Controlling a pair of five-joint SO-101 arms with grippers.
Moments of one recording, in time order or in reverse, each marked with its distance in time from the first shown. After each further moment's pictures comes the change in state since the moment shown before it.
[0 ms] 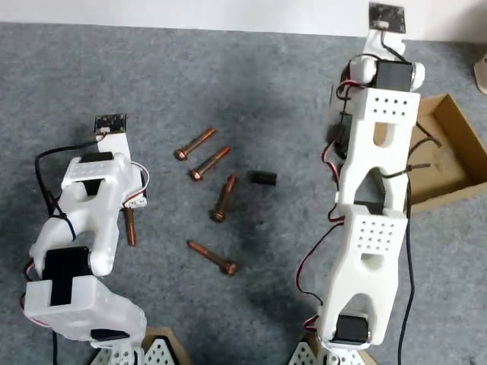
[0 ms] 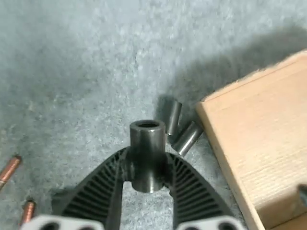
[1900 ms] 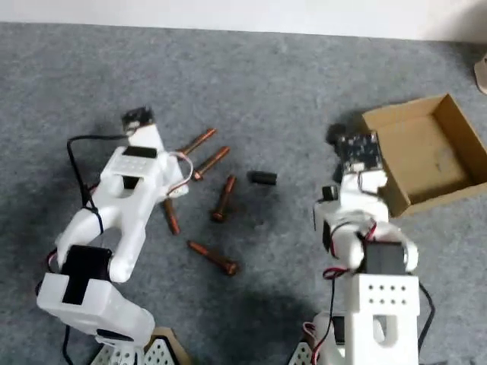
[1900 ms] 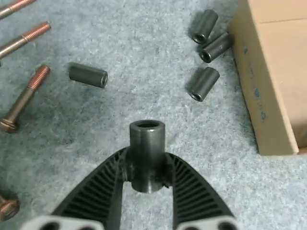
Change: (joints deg) left arm 13.8 0.1 -4.7 0.3 23.5; right arm -4.4 -104.4 130.7 -37.5 11.0
